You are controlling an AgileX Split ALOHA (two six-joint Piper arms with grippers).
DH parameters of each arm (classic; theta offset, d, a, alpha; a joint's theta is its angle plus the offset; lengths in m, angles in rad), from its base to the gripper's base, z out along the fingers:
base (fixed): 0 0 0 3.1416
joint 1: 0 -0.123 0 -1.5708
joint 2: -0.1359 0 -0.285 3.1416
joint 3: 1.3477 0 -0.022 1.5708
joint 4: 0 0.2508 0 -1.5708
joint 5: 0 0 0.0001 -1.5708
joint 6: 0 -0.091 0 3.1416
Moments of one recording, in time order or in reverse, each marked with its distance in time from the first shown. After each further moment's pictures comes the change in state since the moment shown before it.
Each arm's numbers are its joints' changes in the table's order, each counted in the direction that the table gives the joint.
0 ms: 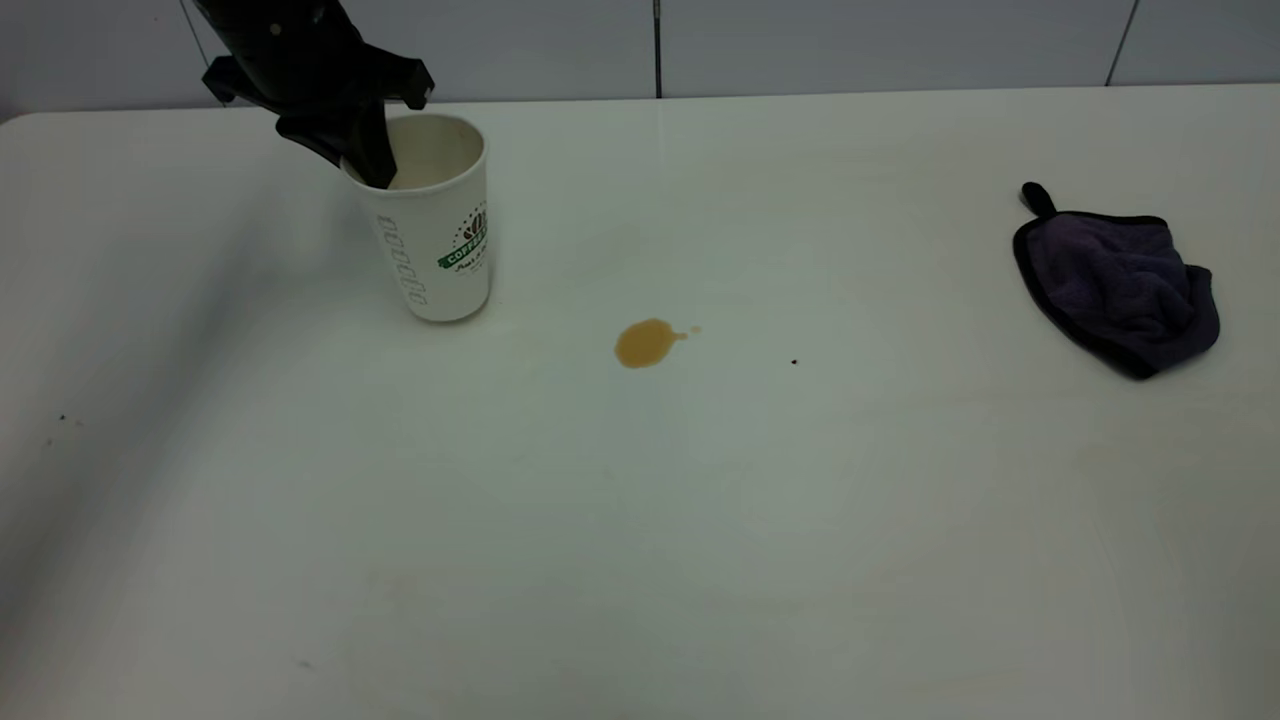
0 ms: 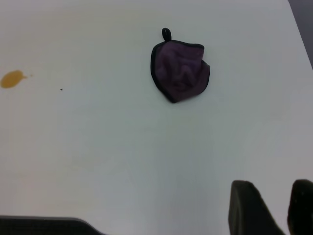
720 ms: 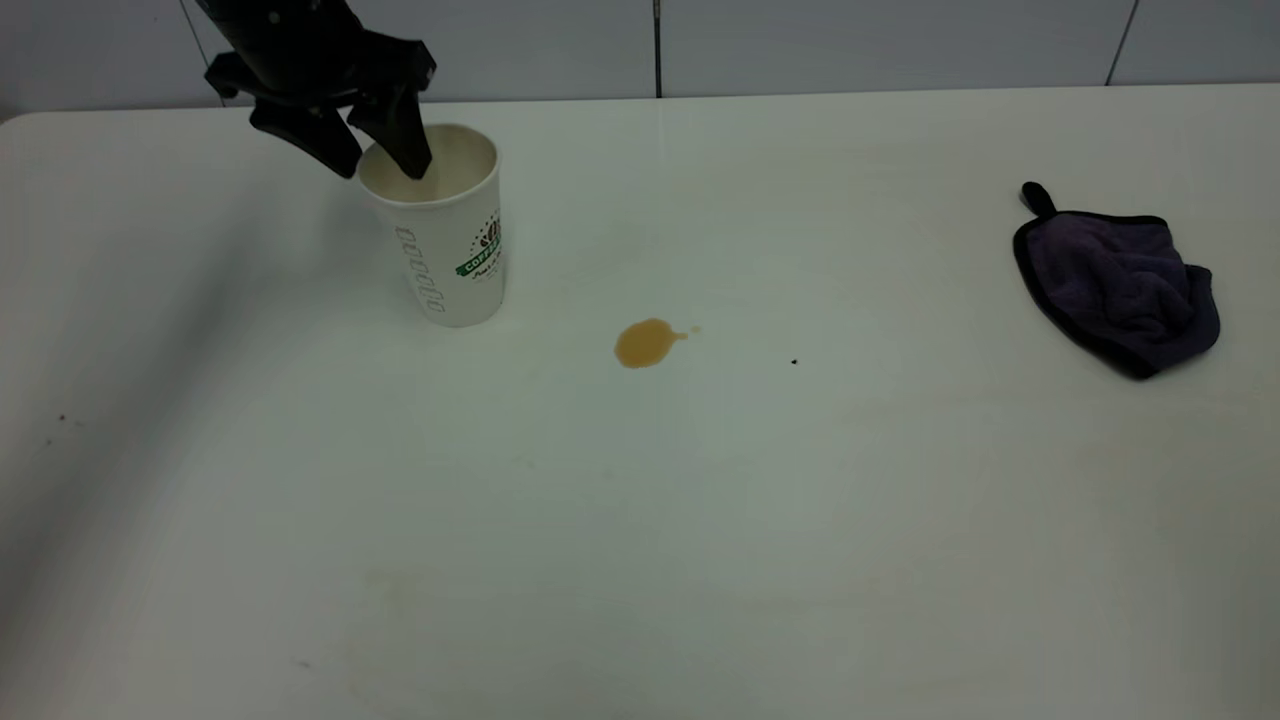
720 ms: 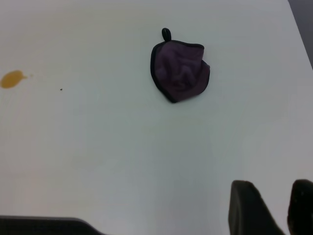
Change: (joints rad) left arm -0.009 0.032 -0.001 -0.063 0.024 -0.015; right arm 0.000 0.000 0.000 0.000 0.000 0.000
